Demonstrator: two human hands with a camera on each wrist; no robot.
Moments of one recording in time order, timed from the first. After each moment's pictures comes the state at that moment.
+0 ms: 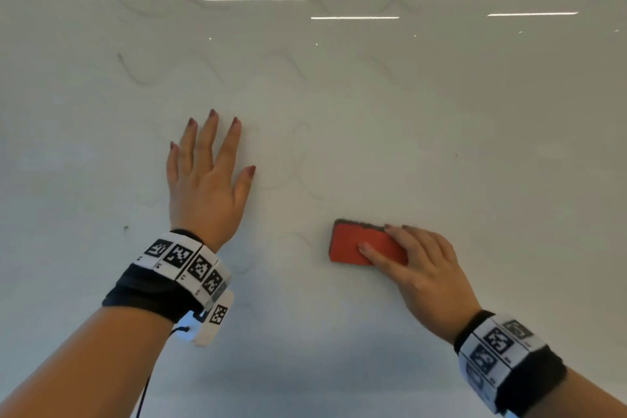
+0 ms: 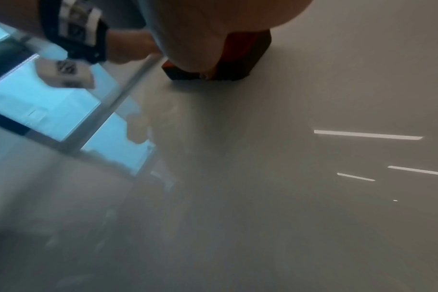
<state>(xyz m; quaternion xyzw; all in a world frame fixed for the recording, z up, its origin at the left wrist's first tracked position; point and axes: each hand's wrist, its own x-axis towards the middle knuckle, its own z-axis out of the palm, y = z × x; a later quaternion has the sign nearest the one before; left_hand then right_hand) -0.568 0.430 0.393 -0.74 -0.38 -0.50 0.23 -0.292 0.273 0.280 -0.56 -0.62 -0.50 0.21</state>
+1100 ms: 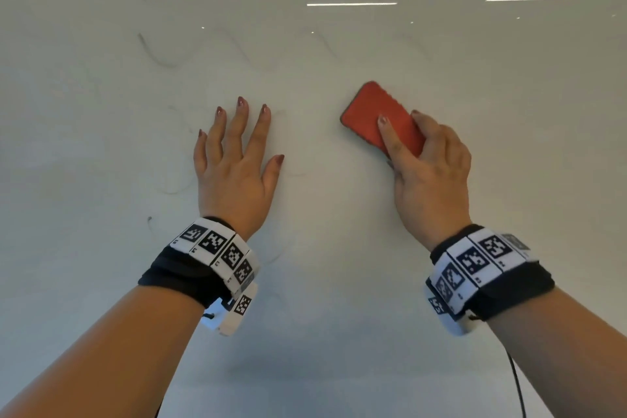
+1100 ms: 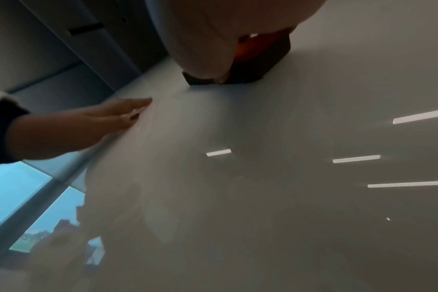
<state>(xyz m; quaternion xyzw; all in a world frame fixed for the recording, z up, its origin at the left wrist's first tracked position) -0.570 0.443 0.389 -0.75 -0.37 -0.49 0.24 -0.353 0.314 0.380 -0.62 -0.48 -0.50 0.36</state>
